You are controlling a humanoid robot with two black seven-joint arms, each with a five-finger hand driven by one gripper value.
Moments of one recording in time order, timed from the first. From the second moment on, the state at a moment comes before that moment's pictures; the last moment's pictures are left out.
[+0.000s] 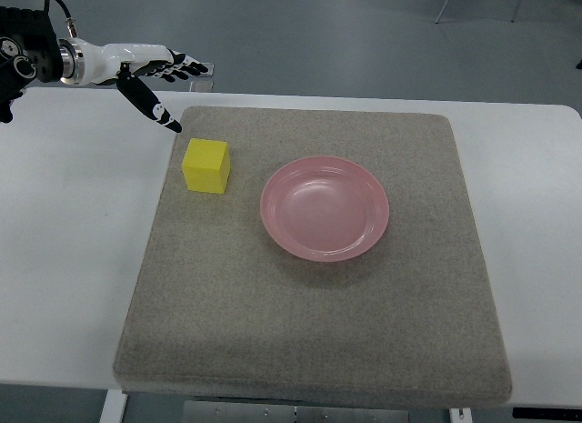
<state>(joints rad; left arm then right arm) -1.23 0.59 -0.28 -0.79 1.11 -0.52 -0.15 0.03 0.00 -0.10 0.16 -0.07 -0.08 0.01</state>
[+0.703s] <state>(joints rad) -1.22 0.56 -0.19 -0.82 1.14 -0.54 -0.15 0.03 0.00 -0.10 0.16 -0.07 -0.08 0.01</state>
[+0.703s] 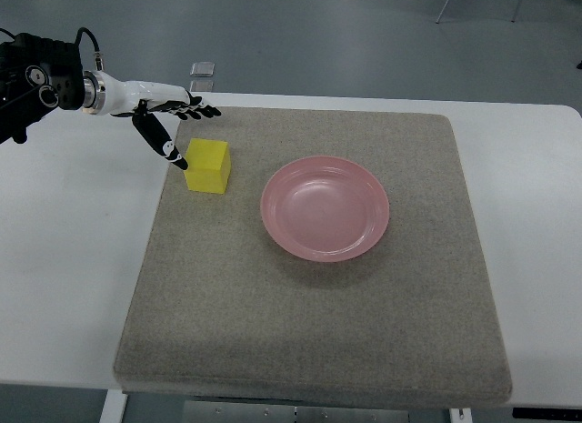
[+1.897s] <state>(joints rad) -1.21 0.49 -0.18 -0.81 1.25 -0.45 -0.15 0.03 0.00 -0.10 0.16 -0.07 -0.08 0.01</state>
